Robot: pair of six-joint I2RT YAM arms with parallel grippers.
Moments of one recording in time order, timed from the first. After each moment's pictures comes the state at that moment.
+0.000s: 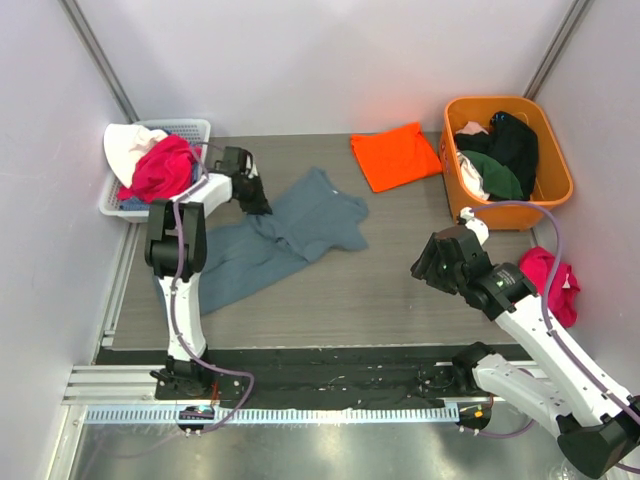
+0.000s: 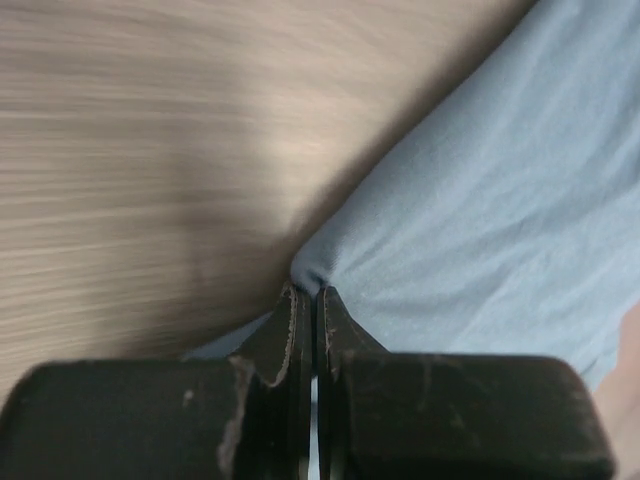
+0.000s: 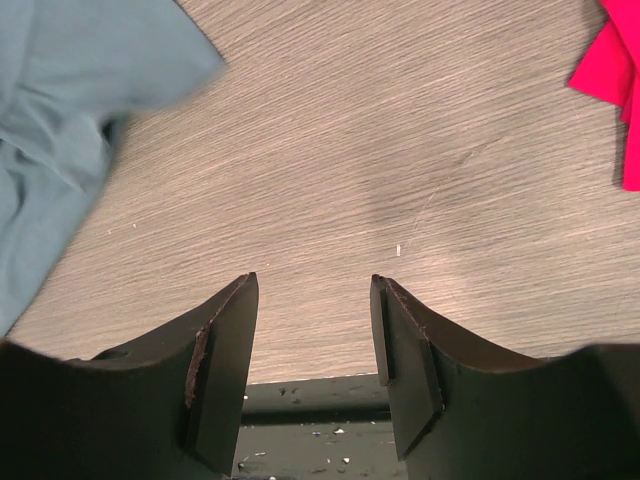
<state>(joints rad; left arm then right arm) -0.18 2.16 1.59 -0.47 0.30 -0.40 0.51 0.82 0.85 -0.87 0.26 0.83</state>
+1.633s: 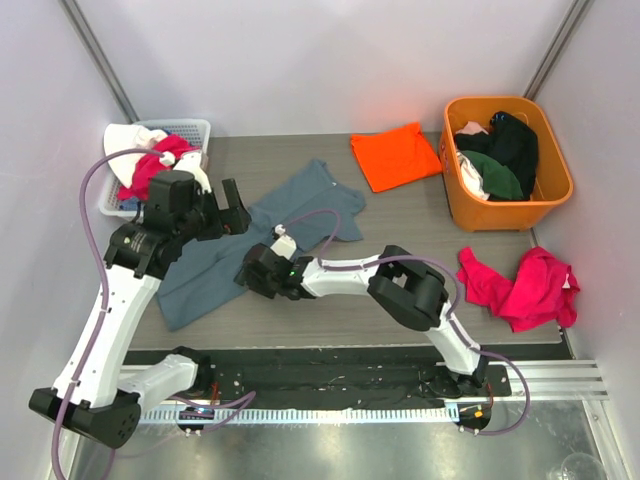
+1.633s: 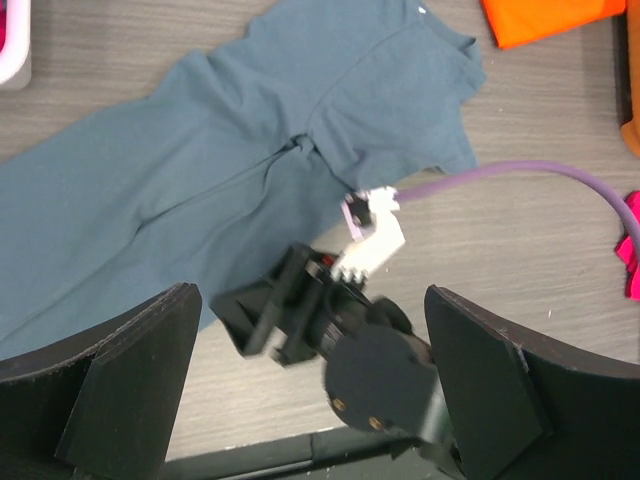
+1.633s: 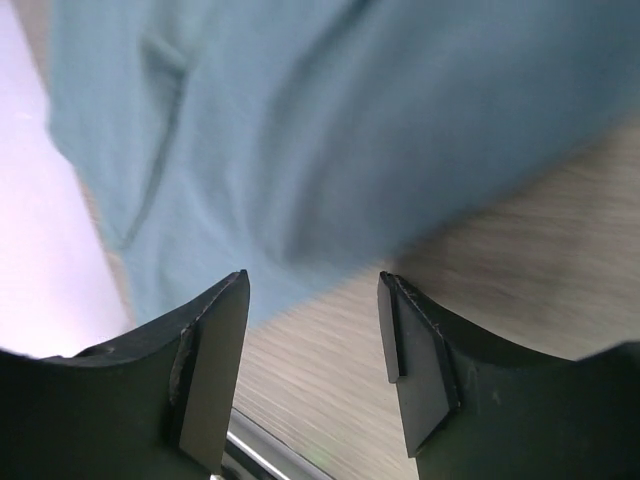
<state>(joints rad) -0.32 1.05 1.33 -0.89 -0.04 -0.40 1.13 2.16 1.46 -0.07 0.23 1.35</state>
